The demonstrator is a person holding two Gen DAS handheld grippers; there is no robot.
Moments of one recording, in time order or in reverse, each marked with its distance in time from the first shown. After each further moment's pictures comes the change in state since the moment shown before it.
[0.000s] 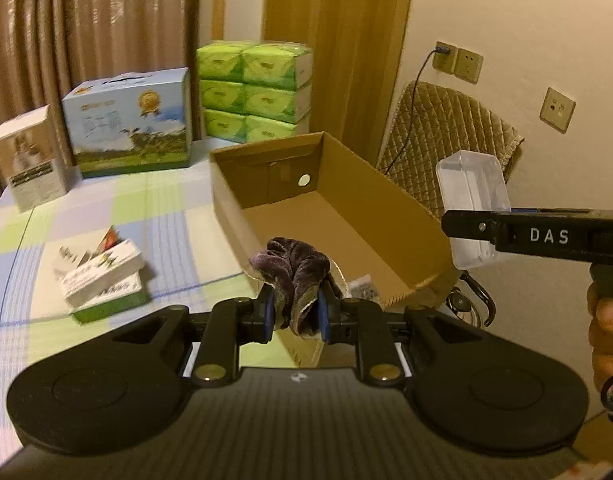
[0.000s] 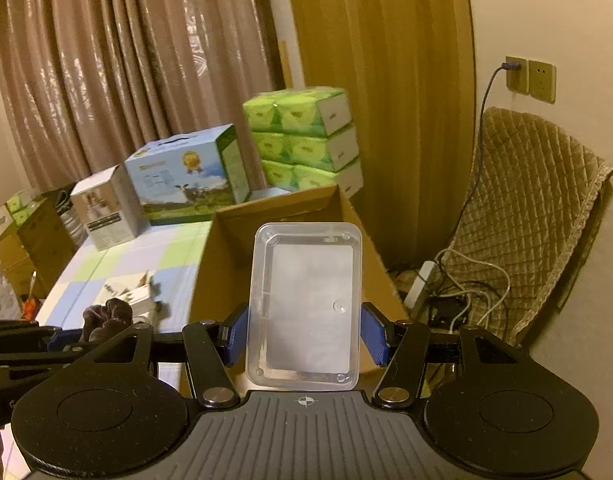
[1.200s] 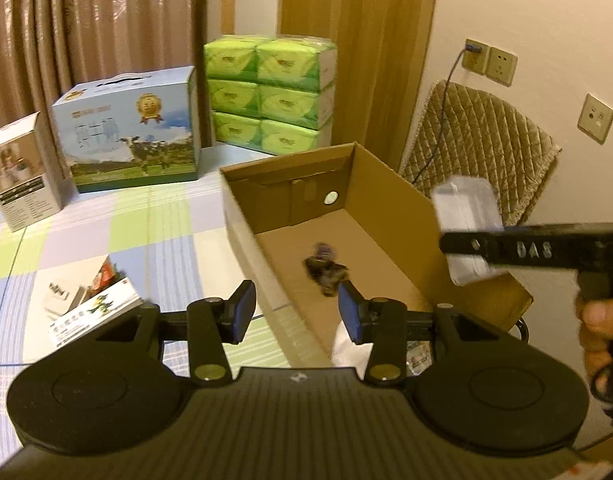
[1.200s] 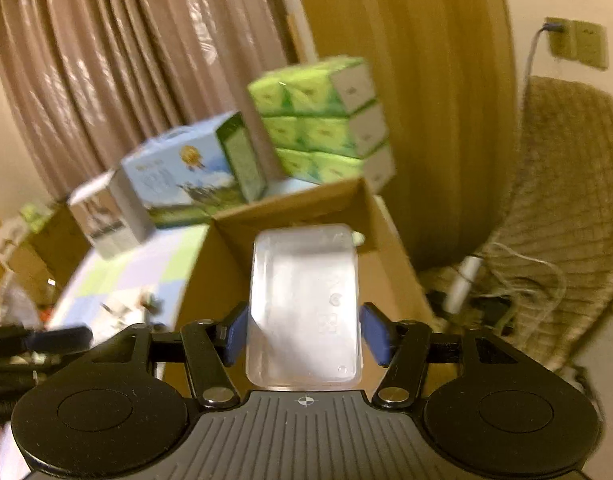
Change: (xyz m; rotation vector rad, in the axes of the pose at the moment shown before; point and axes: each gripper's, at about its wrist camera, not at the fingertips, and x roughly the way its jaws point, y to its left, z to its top) left arm 0.067 0.031 0.042 -0.017 0.013 0.043; right arm 0.101 -0.023 0.027 0.065 0.047 0.124
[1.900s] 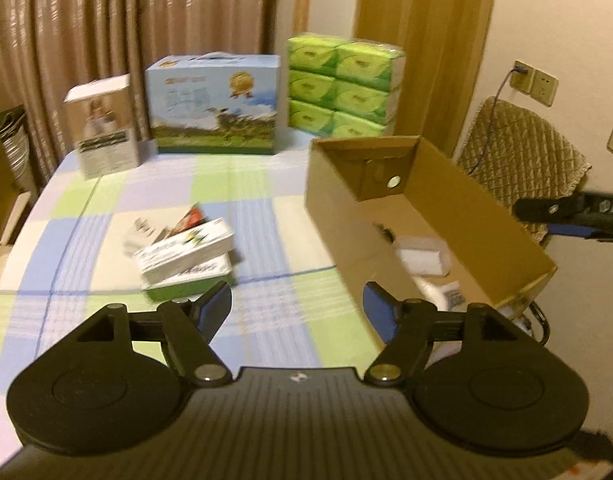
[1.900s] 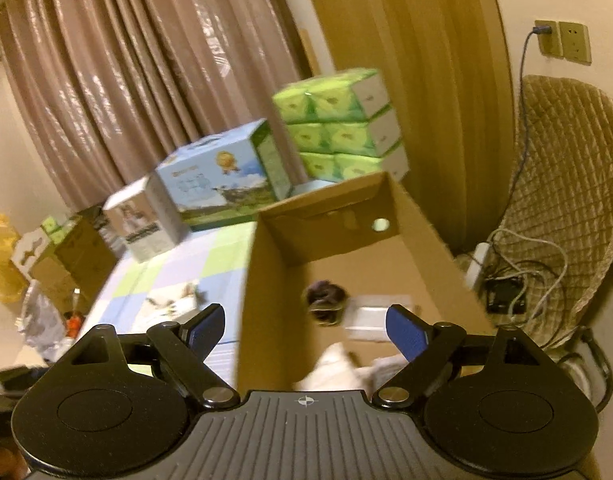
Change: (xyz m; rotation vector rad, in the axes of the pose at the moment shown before) left arm -0.075 0.058 -0.063 -0.120 -0.009 0.120; right arm -0.075 0.059 -0.037 0.031 -0.031 0.058
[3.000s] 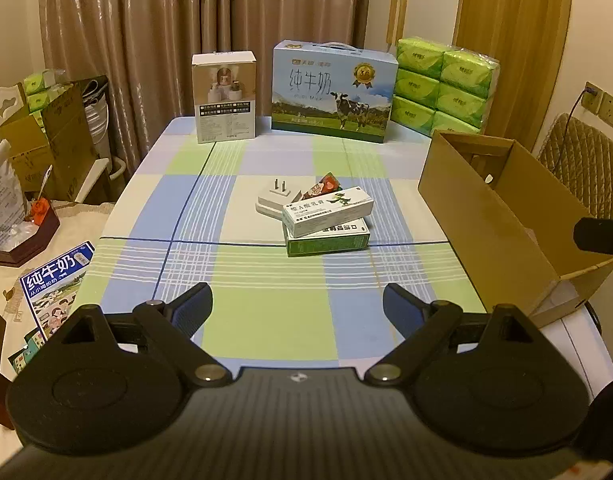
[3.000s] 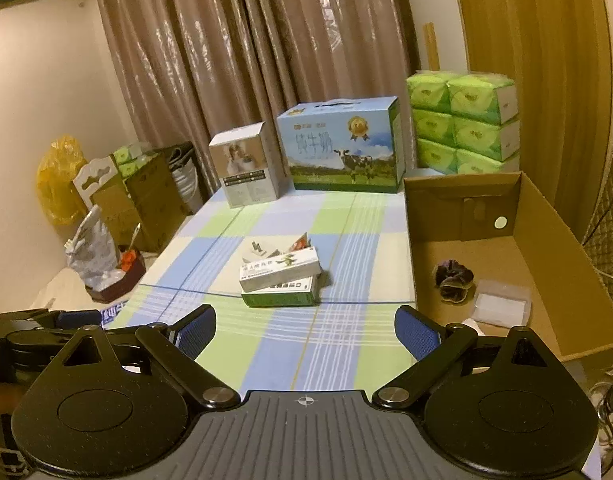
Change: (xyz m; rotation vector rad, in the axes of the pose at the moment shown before) left arm -0.053 0.109 -0.045 -0.104 0.002 0.170; right arm 0.020 0.121 -0.054 -0.237 0.071 0.128
